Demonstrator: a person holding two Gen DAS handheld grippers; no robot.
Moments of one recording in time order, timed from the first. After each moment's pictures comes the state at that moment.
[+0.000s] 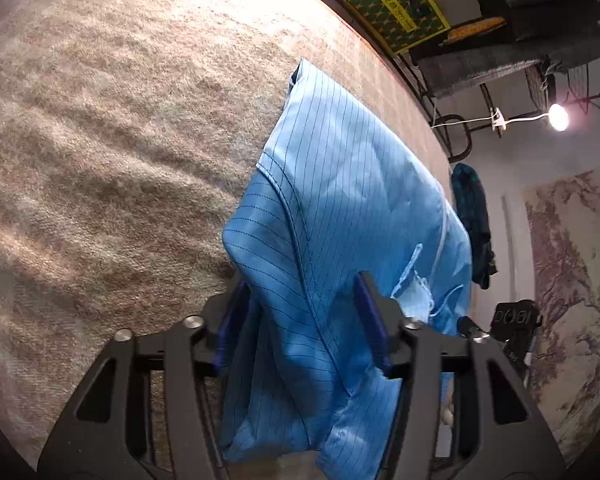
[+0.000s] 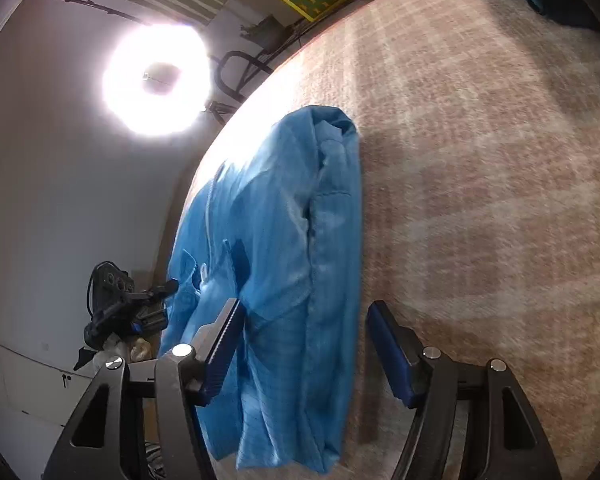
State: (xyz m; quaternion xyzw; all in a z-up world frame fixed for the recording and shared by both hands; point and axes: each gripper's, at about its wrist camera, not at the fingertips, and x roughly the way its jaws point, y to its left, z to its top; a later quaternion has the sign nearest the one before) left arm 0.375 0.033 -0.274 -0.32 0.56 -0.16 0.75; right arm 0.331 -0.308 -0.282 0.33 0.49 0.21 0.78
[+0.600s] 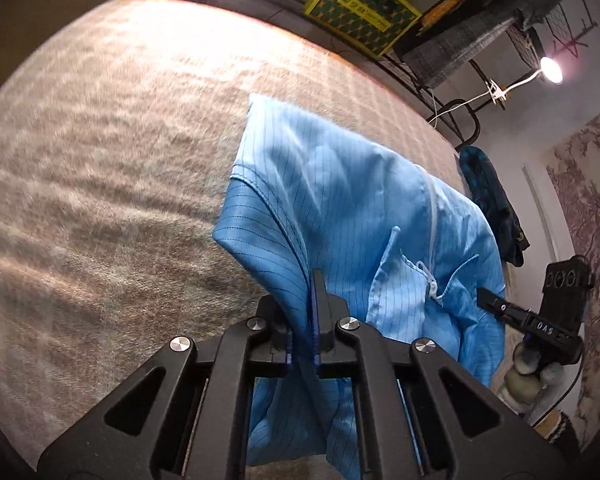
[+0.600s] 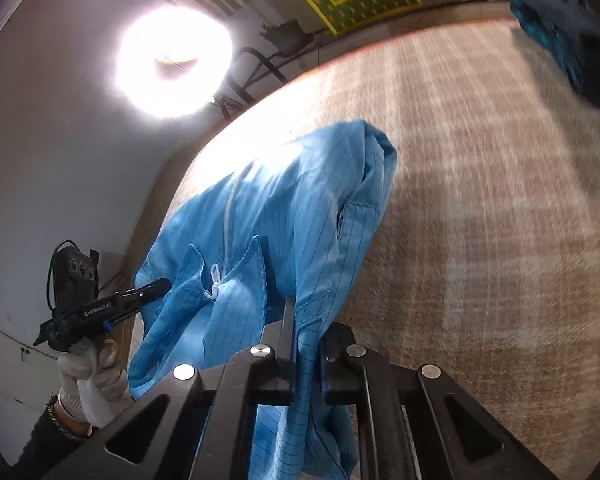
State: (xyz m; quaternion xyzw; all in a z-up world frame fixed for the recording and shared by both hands) left arm 0.355 -0.002 -0.234 -0.22 0.51 -0.15 0.82; right arm 0.348 -0.263 -0.241 0.23 0.48 0.20 0.82
